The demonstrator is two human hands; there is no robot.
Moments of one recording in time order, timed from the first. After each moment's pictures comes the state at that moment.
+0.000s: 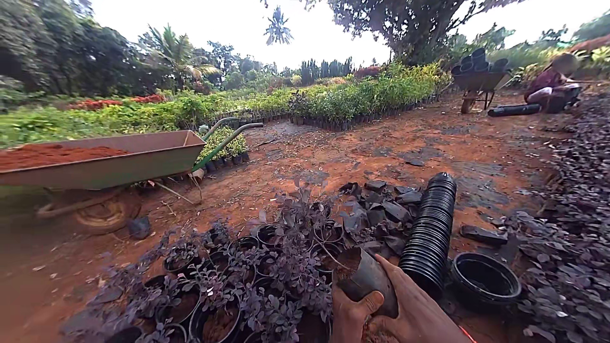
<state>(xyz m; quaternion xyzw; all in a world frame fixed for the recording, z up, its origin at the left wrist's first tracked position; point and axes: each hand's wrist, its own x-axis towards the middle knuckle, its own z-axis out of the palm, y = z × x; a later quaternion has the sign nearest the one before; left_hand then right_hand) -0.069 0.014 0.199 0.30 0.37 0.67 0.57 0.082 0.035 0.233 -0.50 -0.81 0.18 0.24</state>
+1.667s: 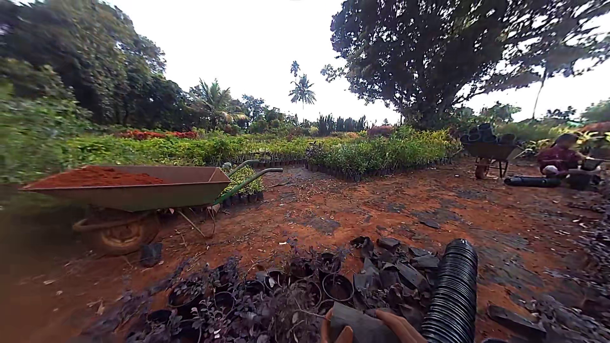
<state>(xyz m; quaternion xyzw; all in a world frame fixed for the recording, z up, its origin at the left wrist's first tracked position) -0.097 0.030 0.203 0.20 0.28 0.73 0.59 0.065 0.038 0.255 -0.41 -0.83 0.06 0.38</state>
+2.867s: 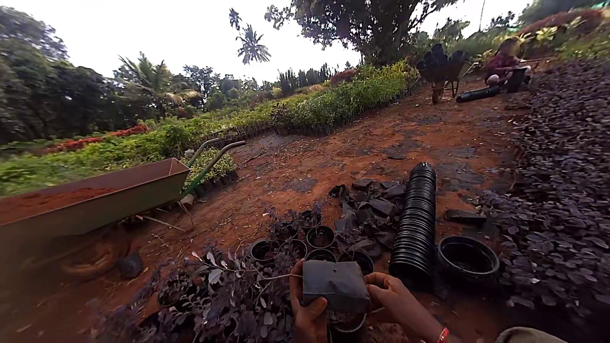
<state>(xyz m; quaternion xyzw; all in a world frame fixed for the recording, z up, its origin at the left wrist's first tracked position) -0.119 0.040 0.173 0.34 0.12 0.78 0.51 0.073 0.041 0.230 -0.53 -0.47 0.59 0.38</state>
